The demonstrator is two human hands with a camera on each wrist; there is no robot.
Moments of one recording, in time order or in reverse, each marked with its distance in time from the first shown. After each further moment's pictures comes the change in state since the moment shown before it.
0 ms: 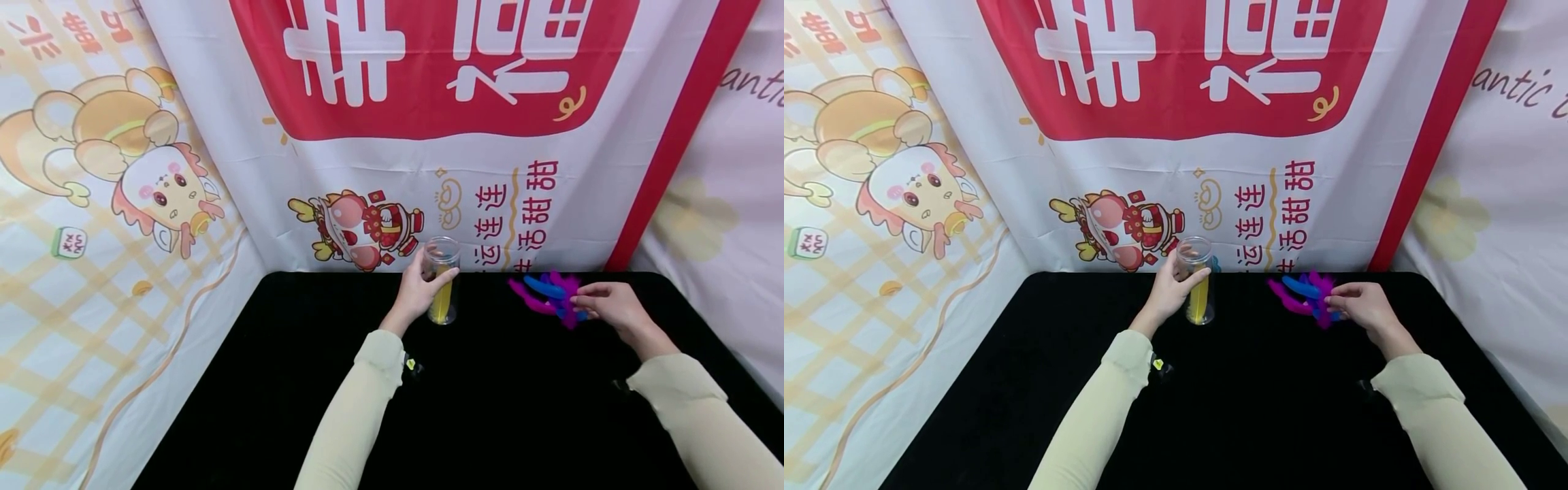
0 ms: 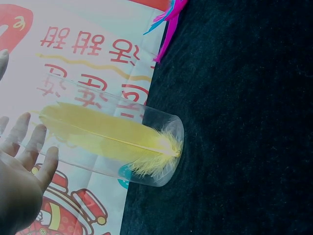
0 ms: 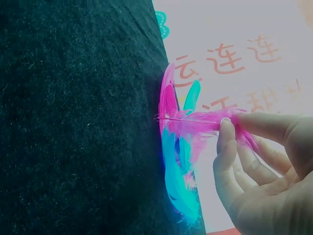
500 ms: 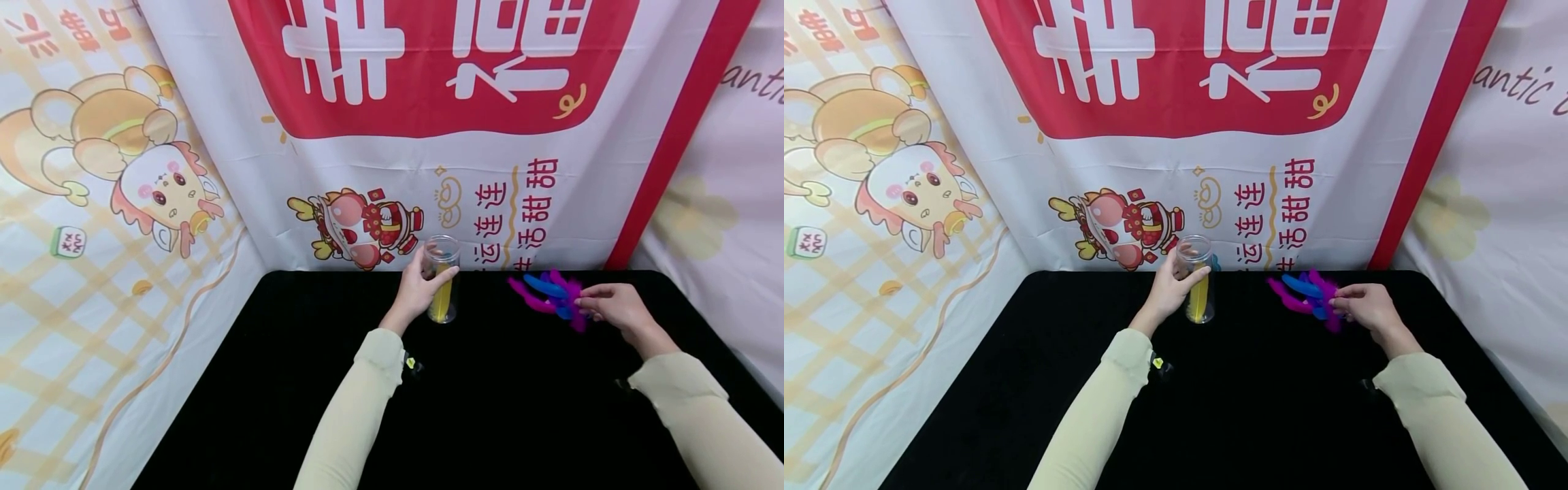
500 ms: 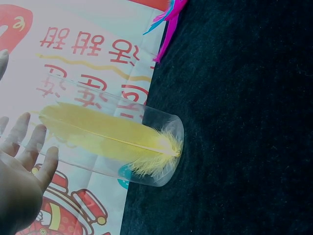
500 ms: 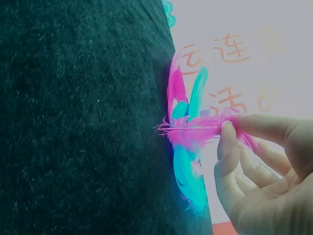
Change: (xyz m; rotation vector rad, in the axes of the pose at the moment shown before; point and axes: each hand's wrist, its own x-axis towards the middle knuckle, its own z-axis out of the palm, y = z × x) left_hand 0.000 0.000 0.000 0.004 0.007 -0.010; right_hand 0.001 0.011 -0.005 -0.113 0.027 0.017
